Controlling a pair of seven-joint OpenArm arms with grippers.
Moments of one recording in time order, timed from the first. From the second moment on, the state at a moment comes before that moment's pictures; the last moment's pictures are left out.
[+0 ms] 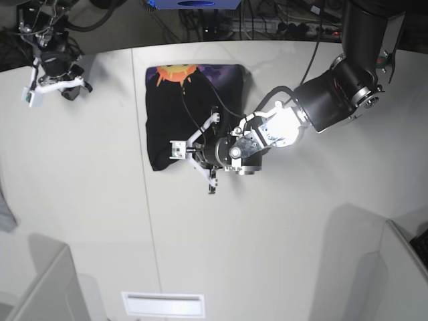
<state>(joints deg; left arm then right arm) -32.4 -15.9 65.4 73.4 -9.2 -32.4 34.8 -30.5 3.9 29.6 112.2 35.3 -1.0 -47.6</state>
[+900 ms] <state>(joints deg) -35.8 -15.8 65.1 73.4 -8.4 -32.8 35.7 -30.0 4.1 29.1 112.2 35.2 -1.0 -47.7</state>
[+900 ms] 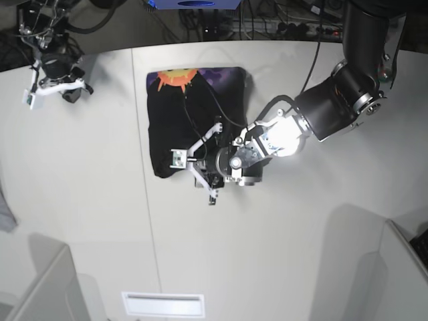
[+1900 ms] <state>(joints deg) -2.6 -21.4 9.7 112.2 -8.0 -32.6 39.5 -34.3 8.3 31.4 112.9 34.6 14.5 -40.8</state>
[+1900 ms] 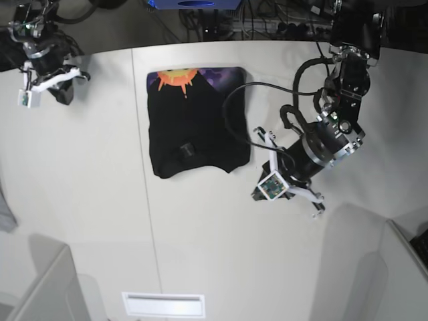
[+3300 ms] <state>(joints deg) 55.3 -30.3 5.3 77.7 15.0 -28.8 -37.0 -55.5 -2.4 23.5 101.5 8.3 32.9 -32.6</state>
